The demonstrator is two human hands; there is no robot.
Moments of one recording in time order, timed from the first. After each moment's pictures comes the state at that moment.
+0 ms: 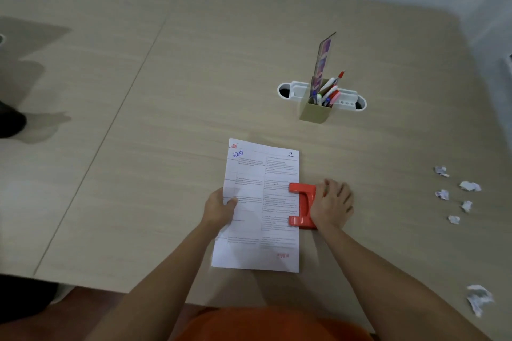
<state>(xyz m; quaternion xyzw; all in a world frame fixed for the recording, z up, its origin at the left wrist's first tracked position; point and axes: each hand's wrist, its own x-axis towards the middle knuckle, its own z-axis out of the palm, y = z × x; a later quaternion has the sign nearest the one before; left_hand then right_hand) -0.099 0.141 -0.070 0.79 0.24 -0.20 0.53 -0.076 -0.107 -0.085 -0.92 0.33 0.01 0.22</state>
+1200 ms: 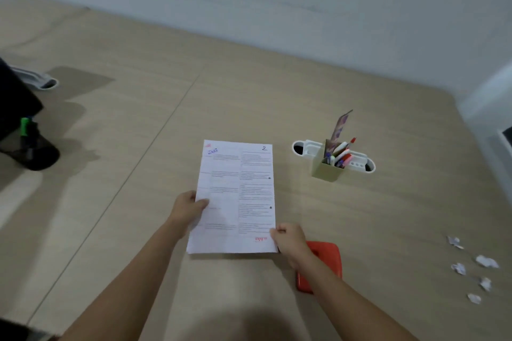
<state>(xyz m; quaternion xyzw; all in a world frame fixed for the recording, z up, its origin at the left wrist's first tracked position) -0.019 0.254 -0.033 0.74 0.29 -0.09 0.60 -0.040 0.005 -0.018 -0.84 0.18 0.25 0.46</state>
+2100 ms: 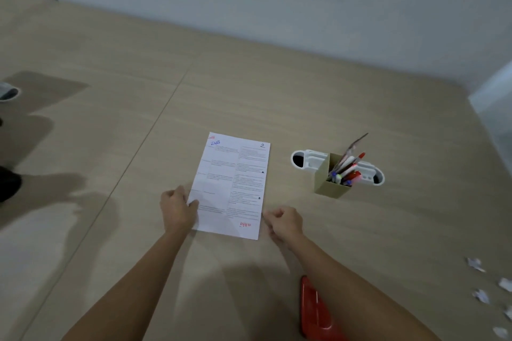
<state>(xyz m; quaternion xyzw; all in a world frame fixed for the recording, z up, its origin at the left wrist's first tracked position) 0.070 0.256 -0.060 0.89 0.29 0.00 0.36 0.074 0.020 -0.035 -0.83 0.23 0.21 0.45</state>
